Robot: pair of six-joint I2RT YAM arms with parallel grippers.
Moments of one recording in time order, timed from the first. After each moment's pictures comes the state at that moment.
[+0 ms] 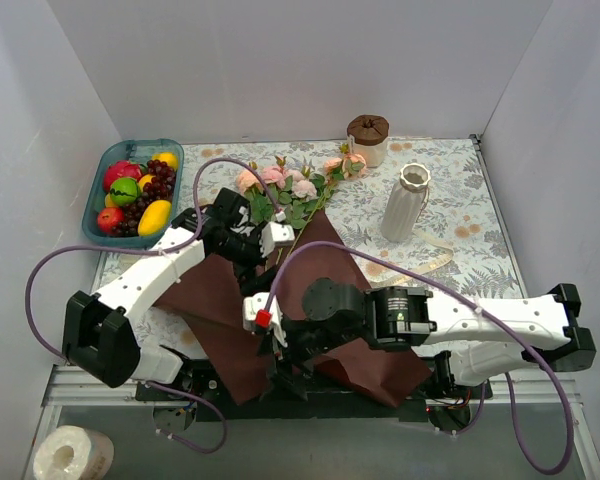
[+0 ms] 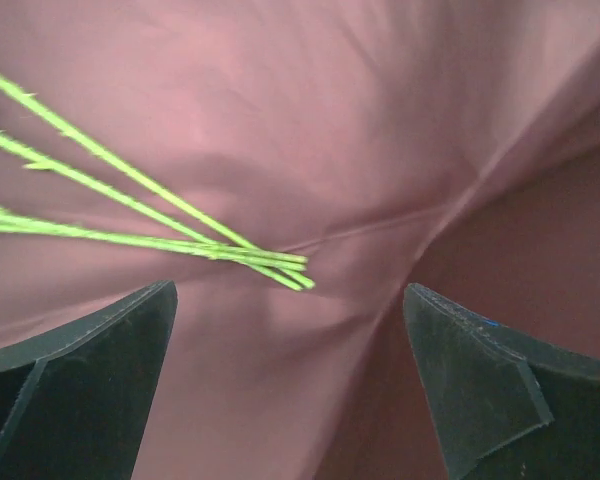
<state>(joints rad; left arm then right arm) -0.47 1.38 1.15 -0.89 0.60 0.65 1.57 1.28 1.25 -0.43 -0.33 0.18</state>
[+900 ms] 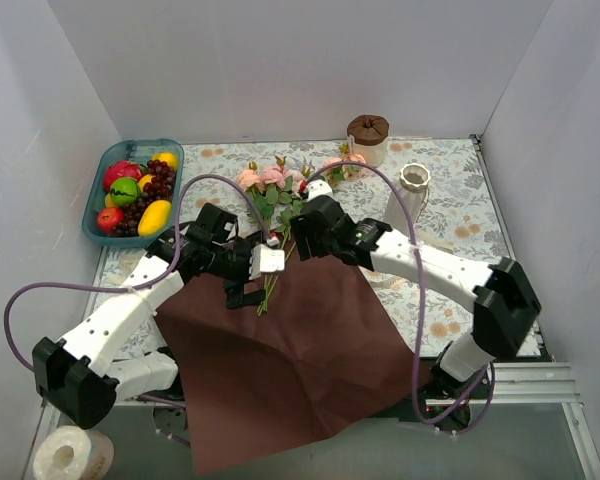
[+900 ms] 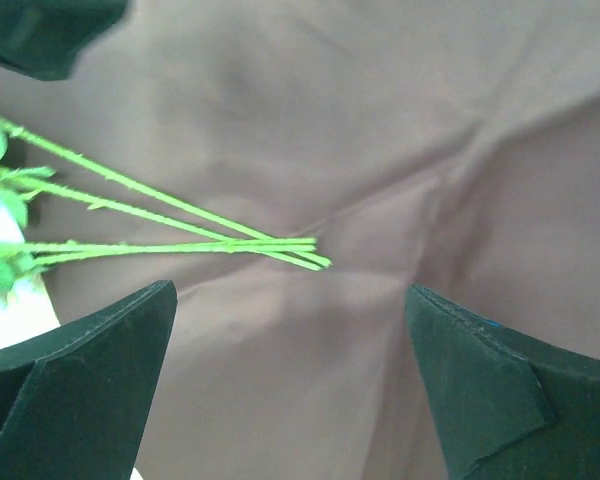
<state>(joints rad) -0.57 1.11 1.04 -0.99 0.60 0.97 0.95 1.50 1.19 -0.44 0.31 0.35</state>
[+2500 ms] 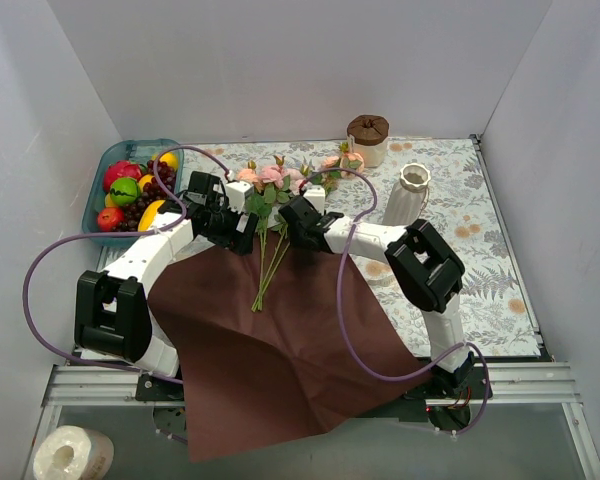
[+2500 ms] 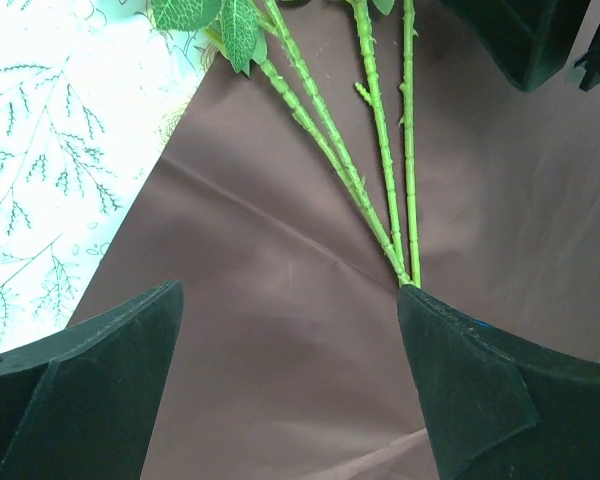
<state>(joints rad) -0.26 1.49 1.12 -0.63 0.30 0.19 0.85 2.05 1.42 -0.31 0.43 0.68</state>
